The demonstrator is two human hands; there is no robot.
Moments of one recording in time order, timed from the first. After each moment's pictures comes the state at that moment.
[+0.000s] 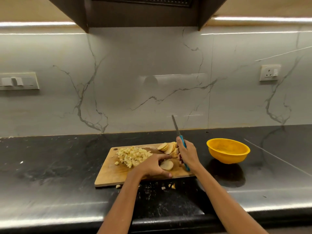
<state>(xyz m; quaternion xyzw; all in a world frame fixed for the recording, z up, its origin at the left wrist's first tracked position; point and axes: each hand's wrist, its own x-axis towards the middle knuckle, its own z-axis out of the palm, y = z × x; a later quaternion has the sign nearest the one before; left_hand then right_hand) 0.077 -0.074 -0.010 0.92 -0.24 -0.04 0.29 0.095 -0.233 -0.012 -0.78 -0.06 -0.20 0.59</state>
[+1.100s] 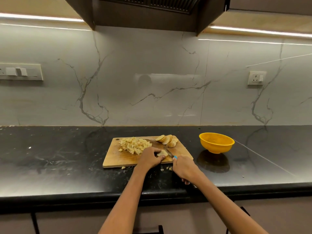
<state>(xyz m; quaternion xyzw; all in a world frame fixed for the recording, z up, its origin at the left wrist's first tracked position) 0.054 -0.071 -0.040 0.93 -0.14 0.16 0.31 -0.021 -0.213 -0.009 -0.96 0.06 0.03 0.28</state>
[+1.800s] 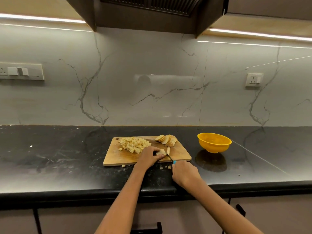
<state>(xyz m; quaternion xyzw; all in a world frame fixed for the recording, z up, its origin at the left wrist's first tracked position) 0.054 -0.069 -0.041 0.93 -0.14 0.14 0.32 -0.054 -0.208 -0.011 -1.00 0.00 -0.05 0.08</state>
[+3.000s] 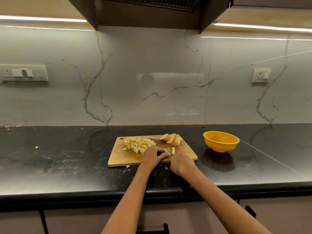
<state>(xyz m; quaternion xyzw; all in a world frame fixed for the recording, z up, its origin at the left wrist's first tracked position) 0.048 -0.067 -0.039 0.91 -0.15 0.16 0.35 -0.019 -0.189 -0.002 -1.00 -0.02 0.00 0.06</state>
